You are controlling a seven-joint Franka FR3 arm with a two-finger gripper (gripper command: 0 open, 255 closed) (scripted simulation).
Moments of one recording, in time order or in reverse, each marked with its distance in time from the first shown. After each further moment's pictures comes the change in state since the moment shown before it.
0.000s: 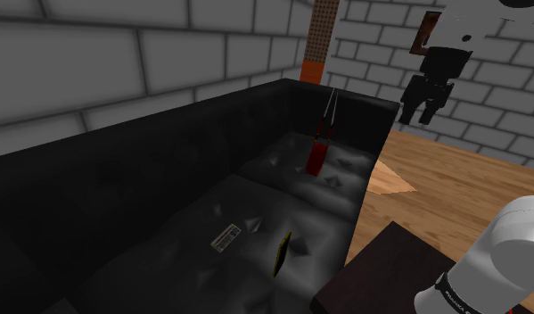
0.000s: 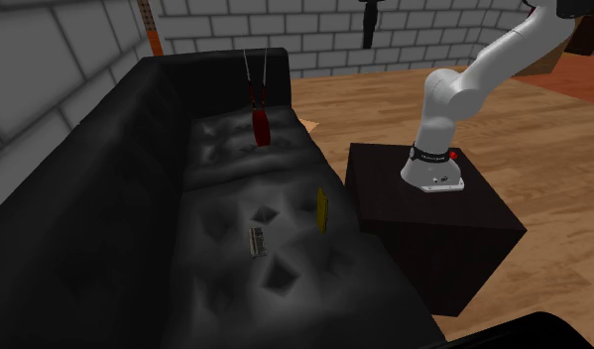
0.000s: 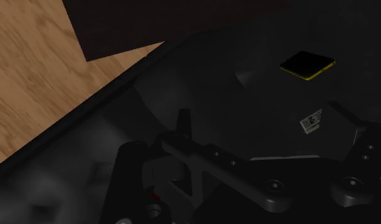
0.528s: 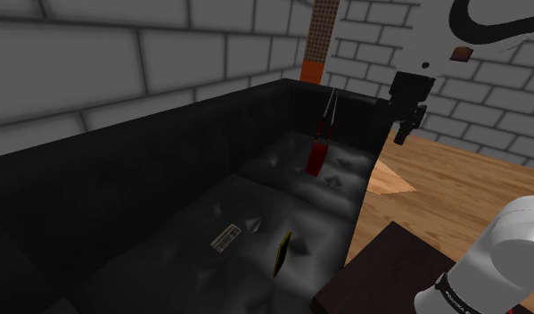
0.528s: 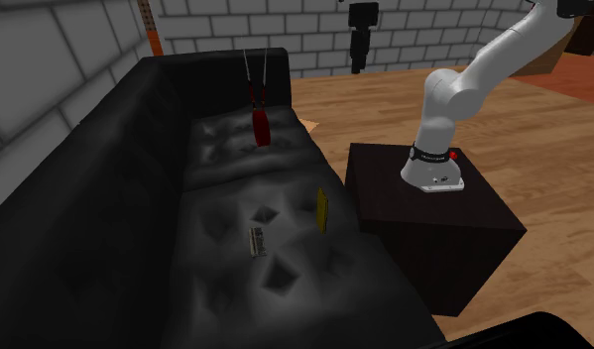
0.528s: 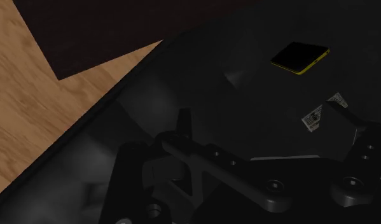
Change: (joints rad) arm -0.003 0.041 0.117 -0.117 0.088 0.159 0.174
